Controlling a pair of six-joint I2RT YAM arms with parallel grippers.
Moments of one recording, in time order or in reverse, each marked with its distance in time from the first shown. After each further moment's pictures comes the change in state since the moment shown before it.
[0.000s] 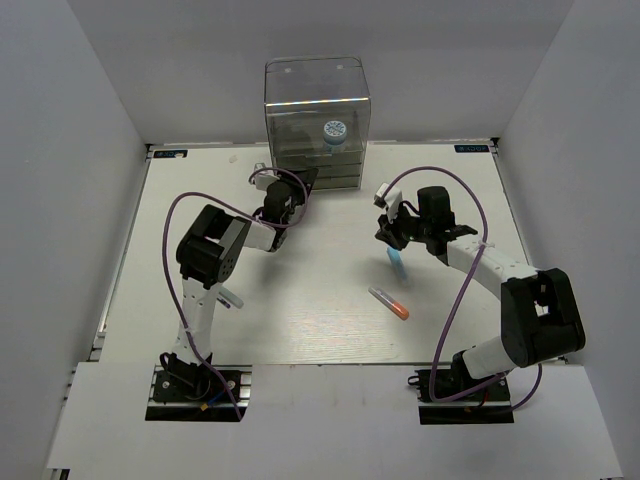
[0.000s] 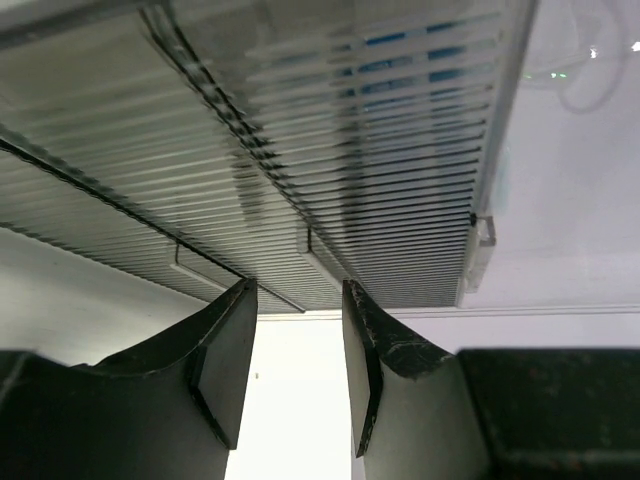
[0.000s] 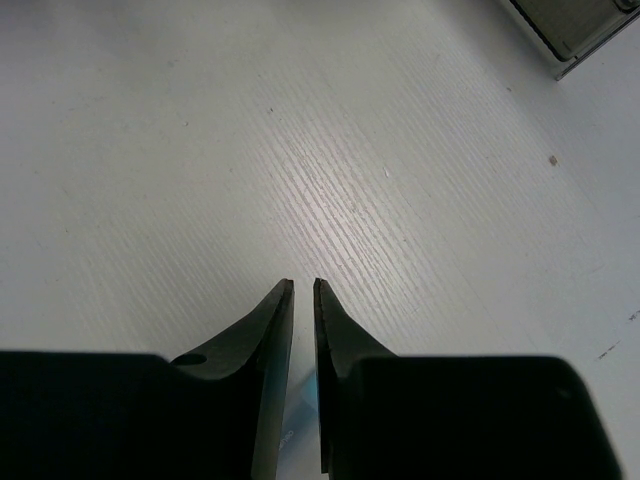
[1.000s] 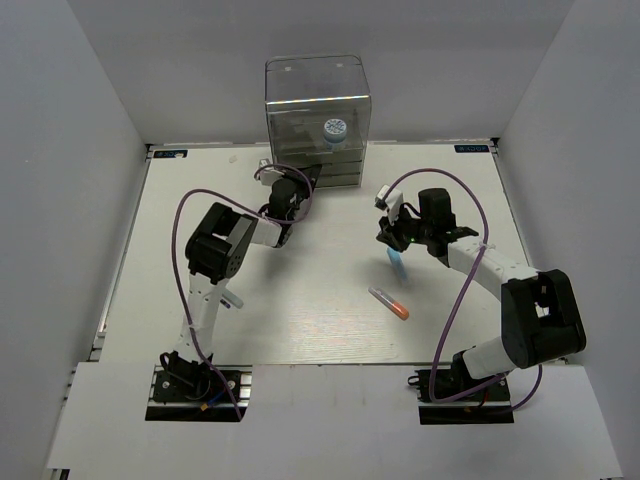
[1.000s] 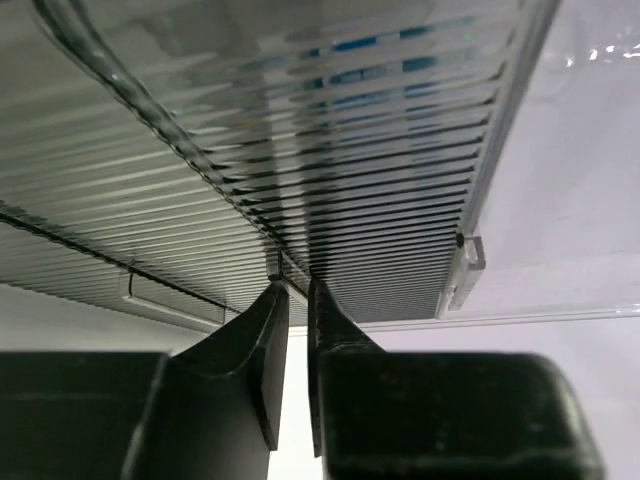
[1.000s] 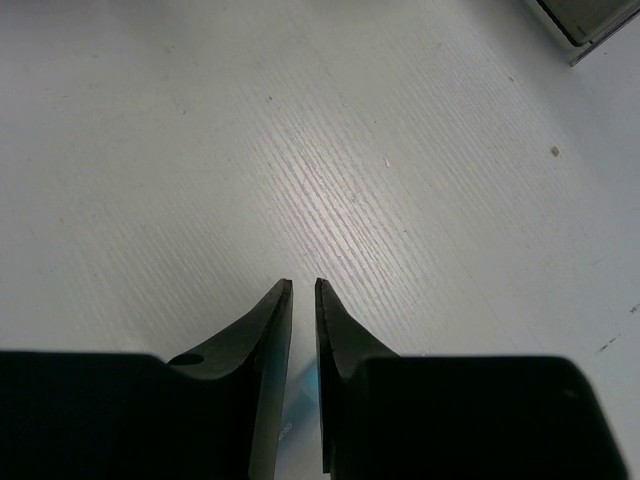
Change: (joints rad) left arm -0.002 0.089 0.113 0.037 -0.012 -0.019; right arm -0.006 -0.007 -0.016 0.000 0.001 -0.013
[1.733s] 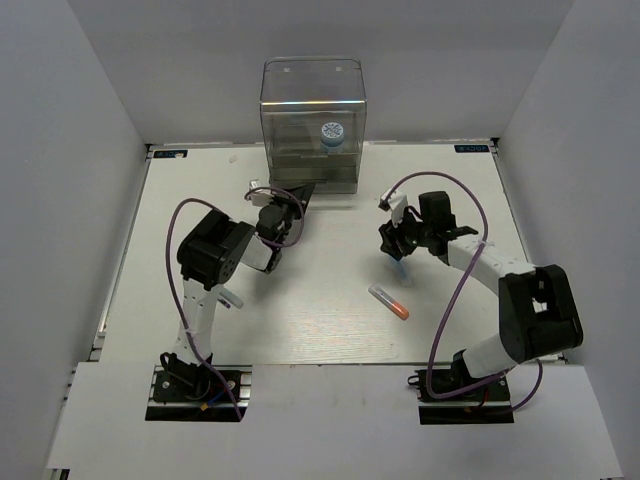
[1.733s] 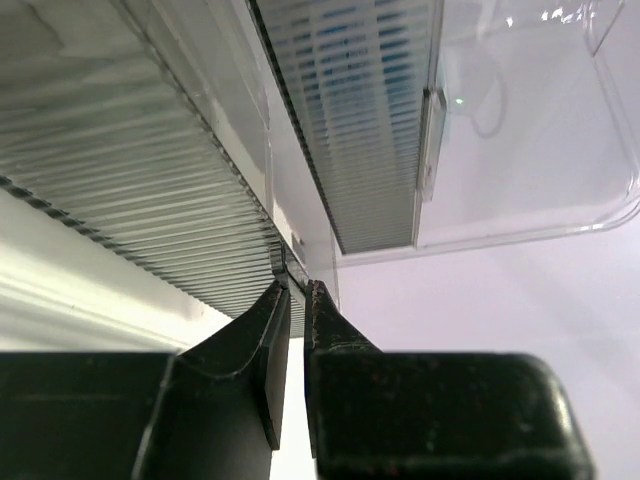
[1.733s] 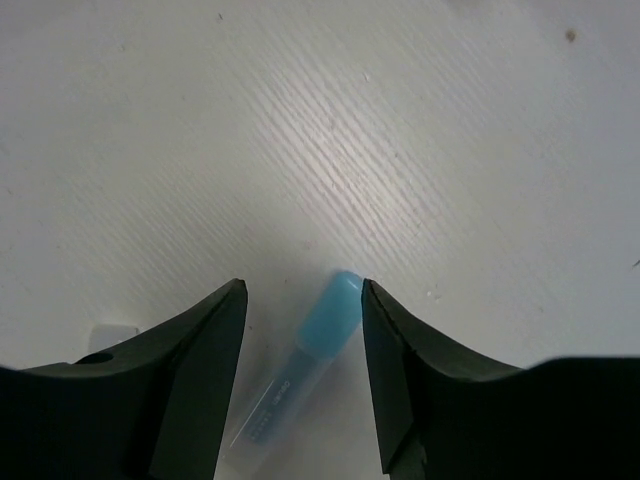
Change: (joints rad) left arm -0.013 -0.087 -0.326 0.313 0.028 -0.014; right arm -0.020 0.021 0.000 -0.067 0.087 0.039
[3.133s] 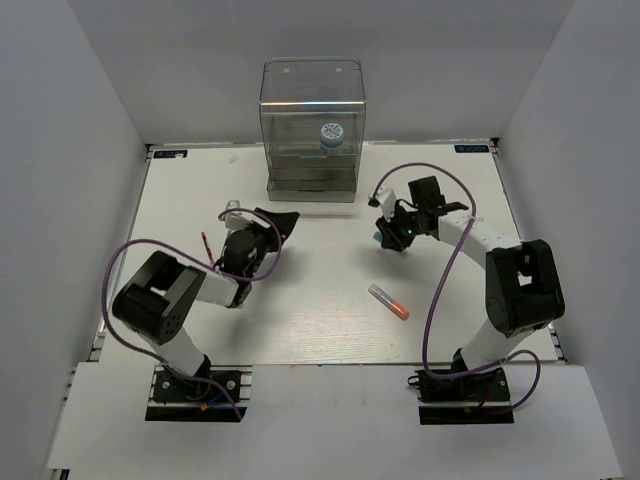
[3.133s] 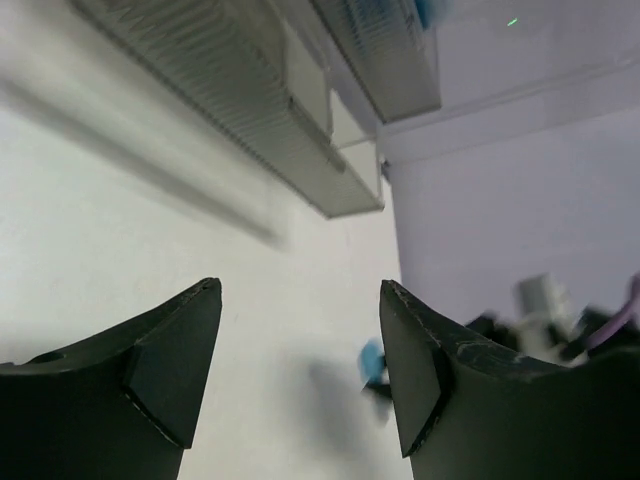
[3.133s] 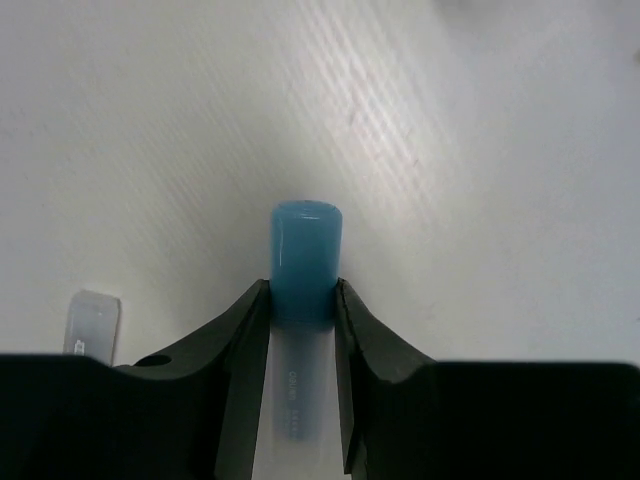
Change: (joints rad) left arm -0.002 -0.538 -0.481 -0.217 0.070 0.215; right arm 0.003 0.180 0.211 -0.292 -0.009 -0.165
